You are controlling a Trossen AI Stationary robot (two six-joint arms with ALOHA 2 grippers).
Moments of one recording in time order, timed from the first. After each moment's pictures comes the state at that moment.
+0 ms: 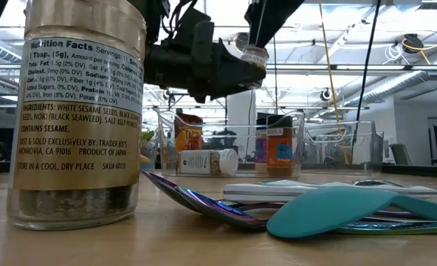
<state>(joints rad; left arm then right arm) -0.09 1.89 0.78 1.09 -0.13 0.02 0.11 1.78 1.77 -1.15 0.18 -0.04</state>
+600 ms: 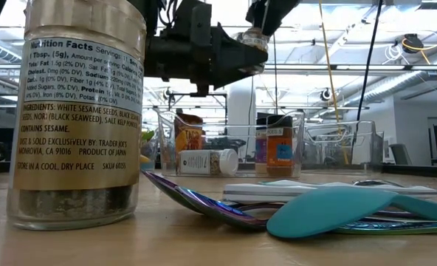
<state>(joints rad) -0.09 1.89 0.78 1.14 -0.10 0.02 0.11 1.76 1.75 -1.14 0.02 -0.02</state>
